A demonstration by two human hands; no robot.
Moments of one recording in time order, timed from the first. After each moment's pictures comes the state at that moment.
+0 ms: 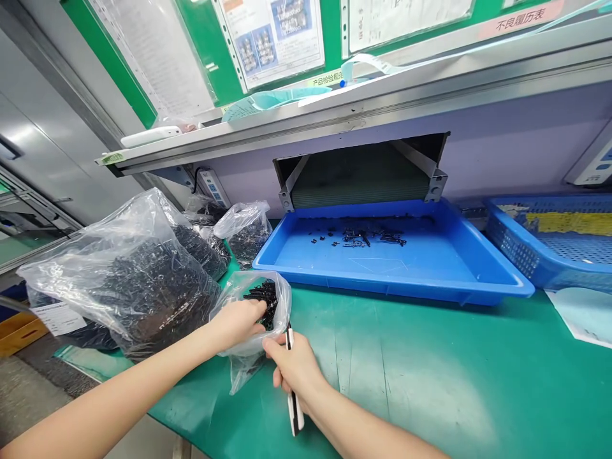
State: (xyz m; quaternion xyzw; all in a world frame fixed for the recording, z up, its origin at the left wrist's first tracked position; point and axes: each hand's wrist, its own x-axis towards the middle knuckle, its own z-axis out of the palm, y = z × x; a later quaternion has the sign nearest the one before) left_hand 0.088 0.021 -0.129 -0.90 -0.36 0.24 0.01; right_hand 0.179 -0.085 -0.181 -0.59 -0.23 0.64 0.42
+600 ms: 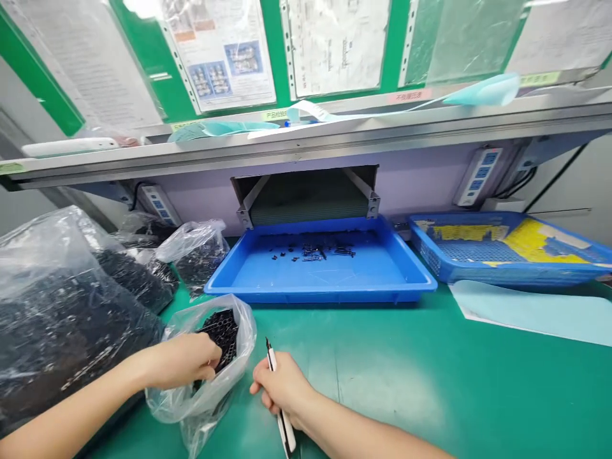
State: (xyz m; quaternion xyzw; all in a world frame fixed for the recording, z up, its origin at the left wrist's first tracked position) left_hand 0.105 0.013 -0.099 -0.91 -0.24 0.33 -0.04; right_hand 0.218 -0.101 -0.190 -0.61 -0.23 0.64 0.40
